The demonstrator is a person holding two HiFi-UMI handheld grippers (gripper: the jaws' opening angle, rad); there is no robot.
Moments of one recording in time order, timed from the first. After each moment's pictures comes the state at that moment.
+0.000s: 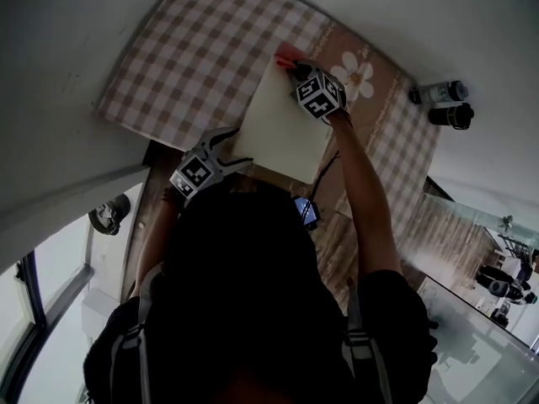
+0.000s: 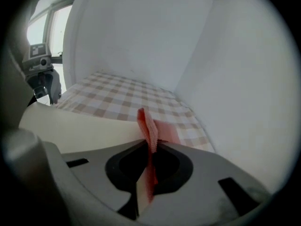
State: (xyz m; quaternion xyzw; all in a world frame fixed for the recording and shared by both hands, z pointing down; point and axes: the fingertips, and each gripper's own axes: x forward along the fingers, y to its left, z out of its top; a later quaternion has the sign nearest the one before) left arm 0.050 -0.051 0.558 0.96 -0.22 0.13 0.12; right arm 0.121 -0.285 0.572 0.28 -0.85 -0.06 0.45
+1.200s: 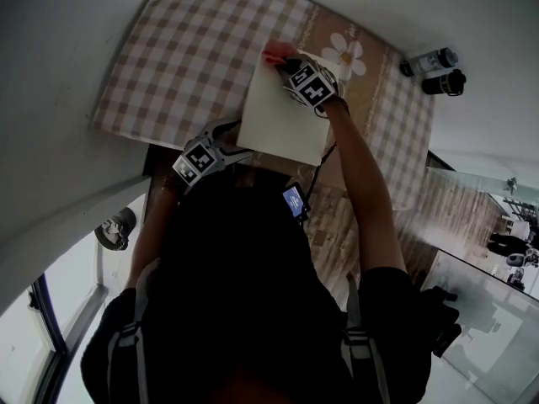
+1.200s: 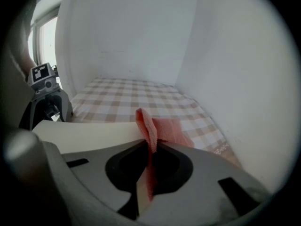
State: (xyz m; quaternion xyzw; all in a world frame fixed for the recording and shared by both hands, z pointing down) left arm 0.044 -0.033 0.586 0.97 -0.15 0.15 0.11; right arm 0.107 -0.237 0.585 0.29 -0.85 0.03 0.45
